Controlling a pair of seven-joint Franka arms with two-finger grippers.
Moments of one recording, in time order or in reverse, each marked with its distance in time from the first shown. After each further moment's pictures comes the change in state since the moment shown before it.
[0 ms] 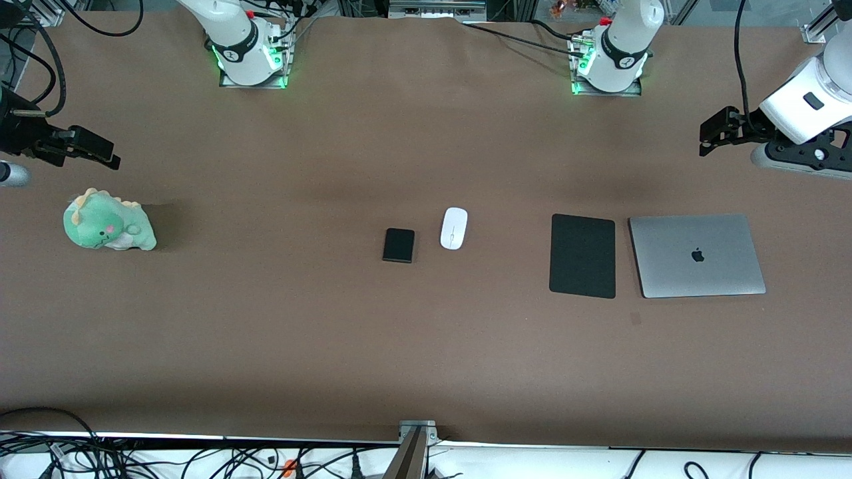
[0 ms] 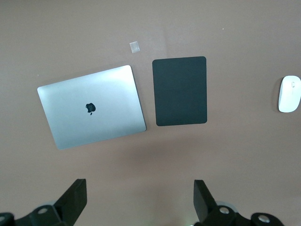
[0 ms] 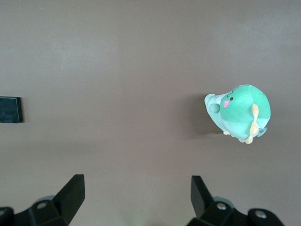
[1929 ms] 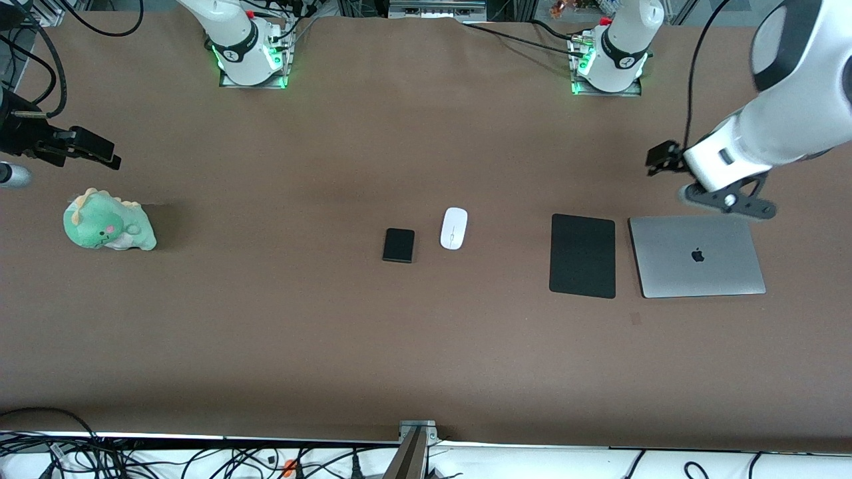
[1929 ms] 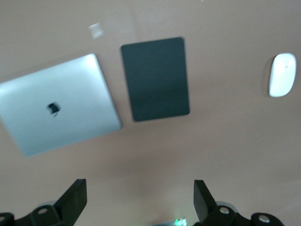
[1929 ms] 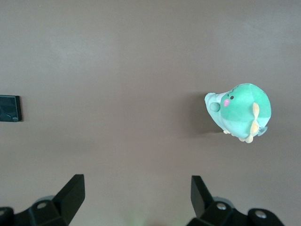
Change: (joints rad) left arm -0.037 0.165 -0.065 -0.004 -0.042 0.048 -0.025; right arm 0.005 0.006 -0.002 -0.002 0.000 -0.003 -0.003
